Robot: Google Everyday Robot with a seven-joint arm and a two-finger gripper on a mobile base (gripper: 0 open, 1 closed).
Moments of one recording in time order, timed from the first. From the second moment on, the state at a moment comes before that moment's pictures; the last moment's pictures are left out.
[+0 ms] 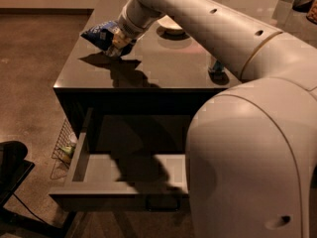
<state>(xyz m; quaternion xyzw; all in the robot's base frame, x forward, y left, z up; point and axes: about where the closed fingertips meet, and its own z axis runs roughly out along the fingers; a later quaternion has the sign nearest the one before) 0.778 0.101 0.905 -0.52 0.76 0.07 0.38</state>
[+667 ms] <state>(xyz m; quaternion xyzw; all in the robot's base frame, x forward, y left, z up) 0.777 0.104 0.900 -0.52 0.76 0.07 0.37</state>
